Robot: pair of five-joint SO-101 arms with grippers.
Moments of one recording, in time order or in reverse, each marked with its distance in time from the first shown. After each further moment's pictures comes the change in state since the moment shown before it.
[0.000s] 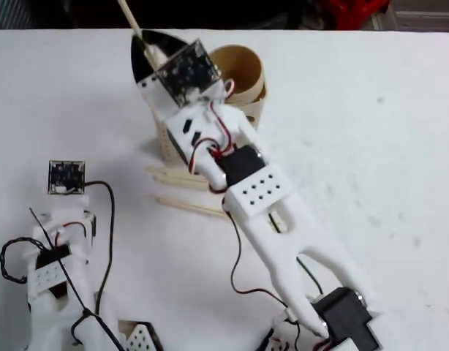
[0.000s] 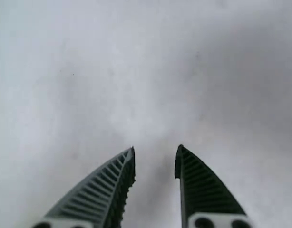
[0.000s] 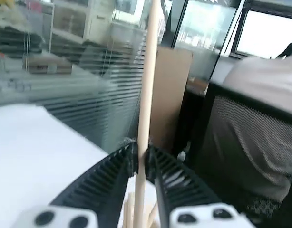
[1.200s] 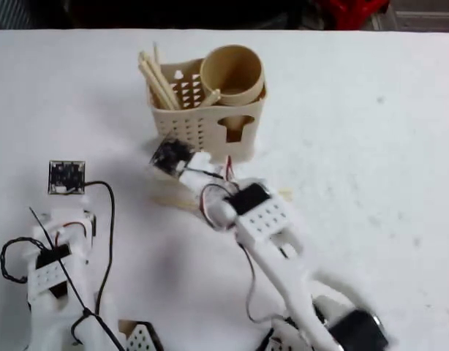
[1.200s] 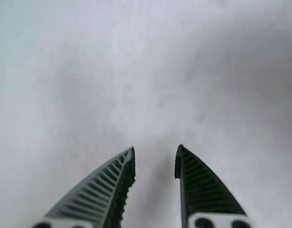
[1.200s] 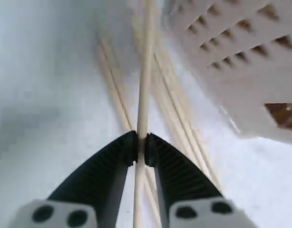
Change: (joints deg) left arm 0.0 0.0 0.0 0.0 0.0; right arm 0.0 -10.0 25.8 47.2 12.6
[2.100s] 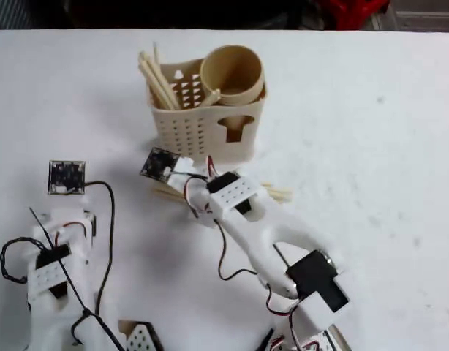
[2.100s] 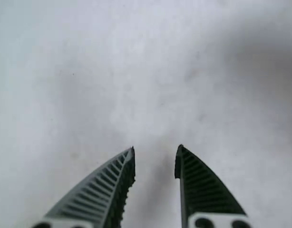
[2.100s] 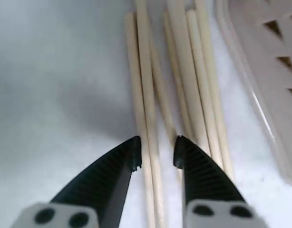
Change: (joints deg) left arm 0.0 0.0 0.0 0.0 0.0; right arm -0.4 28.0 -8.5 -6.6 9.2
